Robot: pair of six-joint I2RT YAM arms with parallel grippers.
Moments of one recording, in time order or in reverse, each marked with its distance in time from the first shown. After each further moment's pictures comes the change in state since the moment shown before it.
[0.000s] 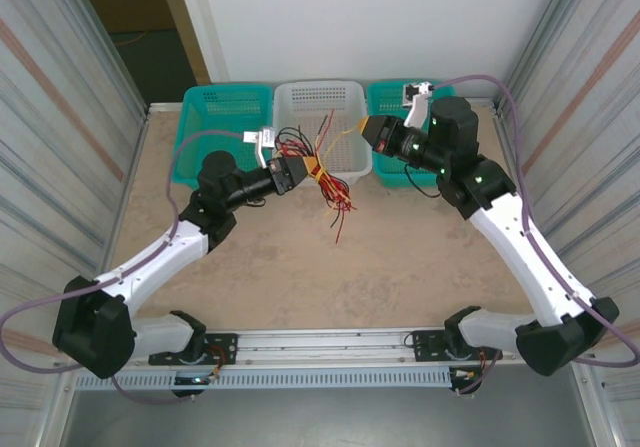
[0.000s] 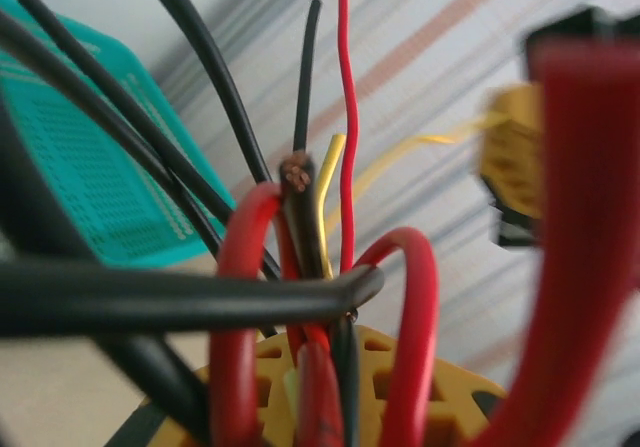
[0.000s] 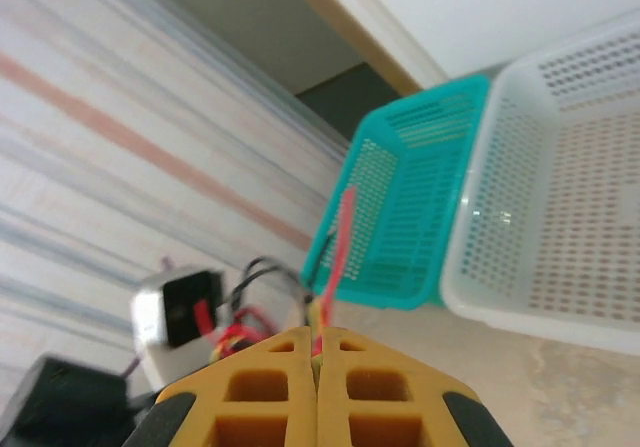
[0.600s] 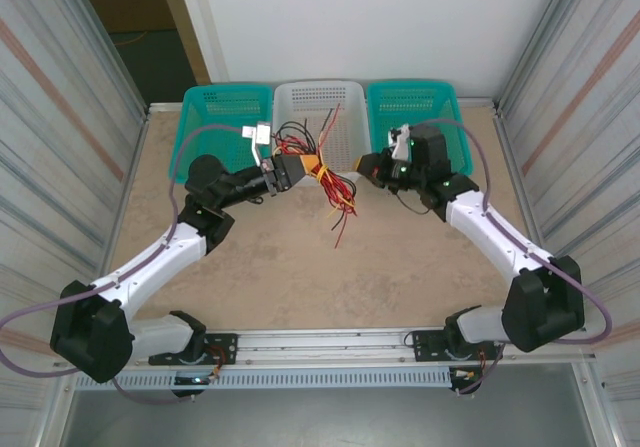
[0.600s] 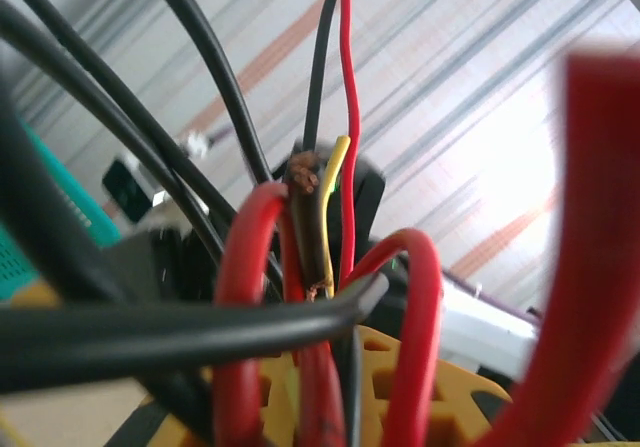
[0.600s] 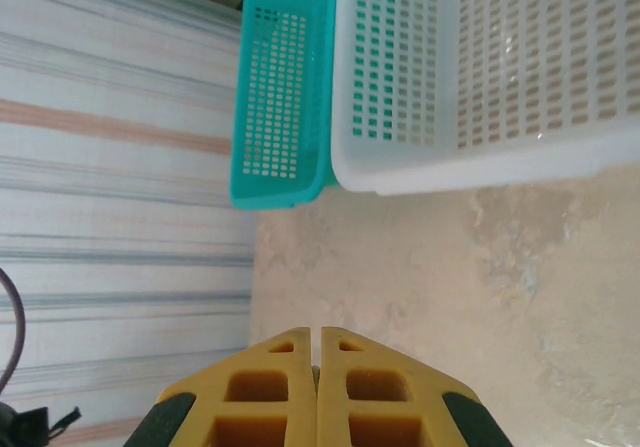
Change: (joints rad) left arm -0.002 -0.025 0.000 0.214 0.092 -0.153; right arm -0.070 0.106 -0.403 0.274 -0.229 0.191
